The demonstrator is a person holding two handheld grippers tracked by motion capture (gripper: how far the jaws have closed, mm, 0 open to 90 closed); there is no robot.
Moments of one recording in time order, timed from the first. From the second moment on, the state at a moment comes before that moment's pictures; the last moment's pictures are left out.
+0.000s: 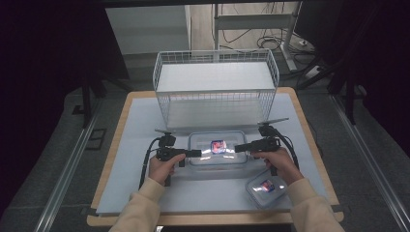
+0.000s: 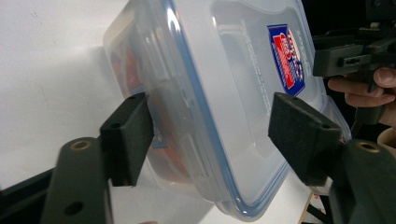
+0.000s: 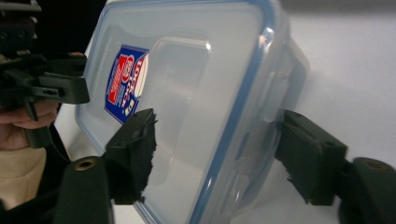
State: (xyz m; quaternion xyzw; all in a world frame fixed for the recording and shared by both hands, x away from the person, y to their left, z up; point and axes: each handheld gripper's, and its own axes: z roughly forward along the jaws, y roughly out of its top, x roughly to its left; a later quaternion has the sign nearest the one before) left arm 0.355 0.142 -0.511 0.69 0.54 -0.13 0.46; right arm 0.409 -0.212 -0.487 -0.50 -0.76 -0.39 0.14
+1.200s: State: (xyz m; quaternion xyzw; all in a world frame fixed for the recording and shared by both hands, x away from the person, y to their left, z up) left arm 0.334 0.144 -0.500 0.69 0.52 -0.08 0.50; right arm 0.382 -0.229 -0.476 -0.45 -0.76 -0.46 0.10
